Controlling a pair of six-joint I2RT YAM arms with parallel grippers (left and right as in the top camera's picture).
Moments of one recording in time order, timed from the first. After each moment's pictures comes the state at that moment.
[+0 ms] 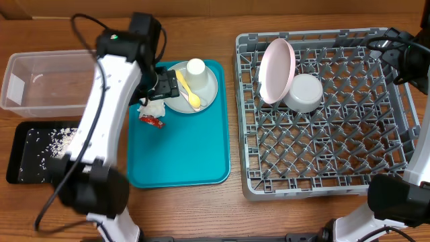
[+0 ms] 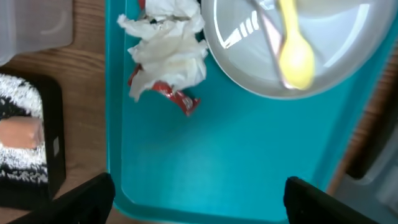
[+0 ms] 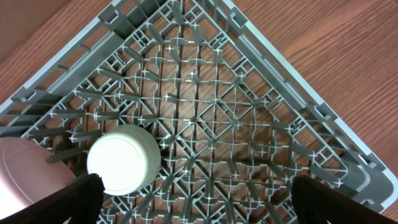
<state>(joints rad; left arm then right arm) -0.19 1.92 1.87 -1.43 -0.04 -0.40 -0.24 1.81 2.21 -1.55 0.15 0.44</state>
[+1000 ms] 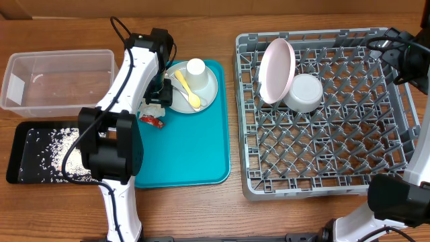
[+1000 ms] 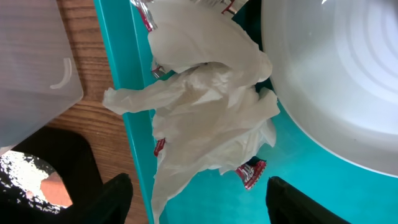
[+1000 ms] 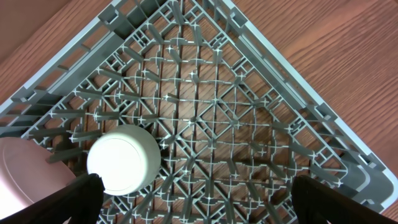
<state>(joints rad) -0.17 2.19 1.87 -1.35 -0.24 -0.22 -0.24 1.81 2.21 -1.55 0.15 0.44</state>
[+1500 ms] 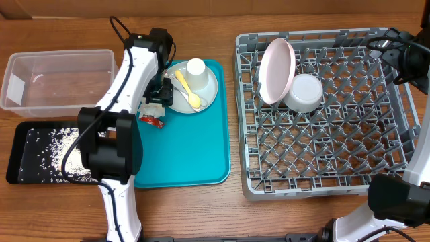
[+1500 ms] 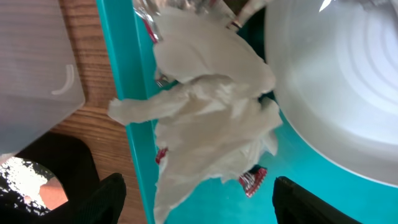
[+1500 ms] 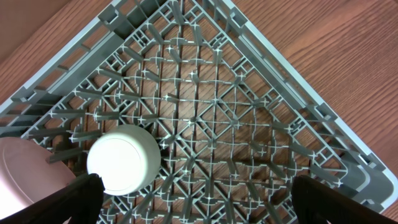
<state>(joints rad) -0.17 2.19 1.87 -1.33 -0.24 -0.22 -0.24 1.81 2.21 -1.55 0.15 0.44</state>
